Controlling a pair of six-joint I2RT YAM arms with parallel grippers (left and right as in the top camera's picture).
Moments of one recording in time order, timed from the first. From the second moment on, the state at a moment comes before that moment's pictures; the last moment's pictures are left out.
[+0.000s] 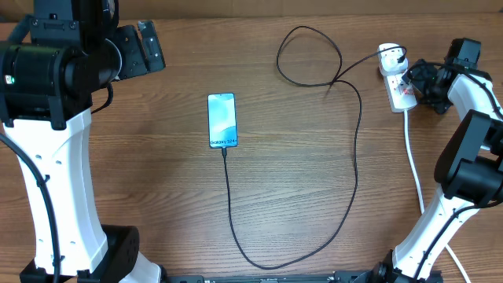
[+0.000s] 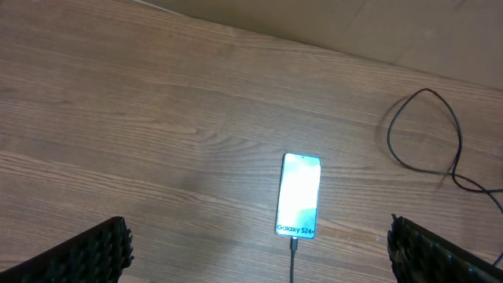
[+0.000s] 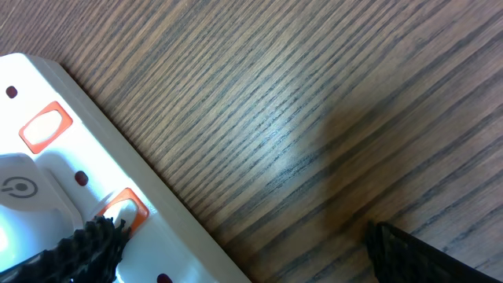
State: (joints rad) left arm -0.10 1.75 2.51 -1.62 -0.10 -0.32; right arm -0.36 2.25 1.68 -0.52 -0.08 0.44
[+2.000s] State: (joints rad) left arm -0.10 1.75 2.51 -1.62 -0.10 -0.32; right arm -0.36 2.25 1.68 -0.51 -0.07 0.44
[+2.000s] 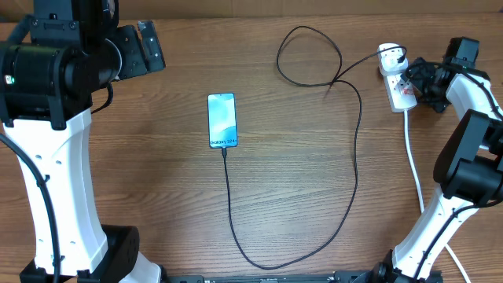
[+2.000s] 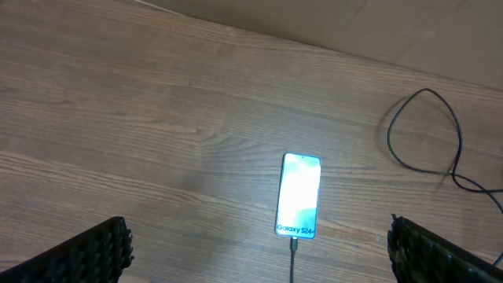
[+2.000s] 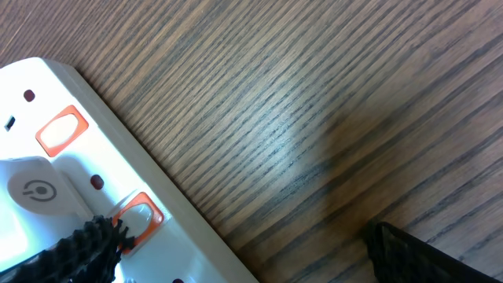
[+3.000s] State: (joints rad) left arm -0.10 1.75 2.51 -1.62 -0.10 -0.32; right arm -0.37 2.27 1.69 -0.47 -0.07 0.43
